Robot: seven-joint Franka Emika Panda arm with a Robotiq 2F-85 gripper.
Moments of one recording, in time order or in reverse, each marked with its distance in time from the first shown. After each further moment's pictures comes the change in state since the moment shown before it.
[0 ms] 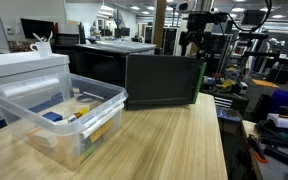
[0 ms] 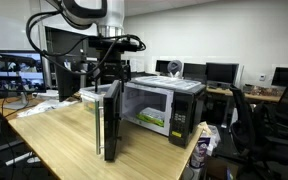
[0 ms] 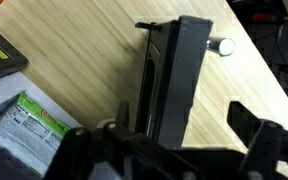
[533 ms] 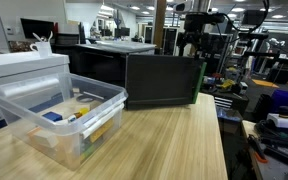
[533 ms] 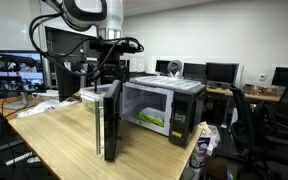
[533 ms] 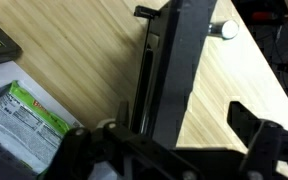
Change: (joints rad) arm 0.008 0.010 0.025 0.000 0.006 0.003 0.000
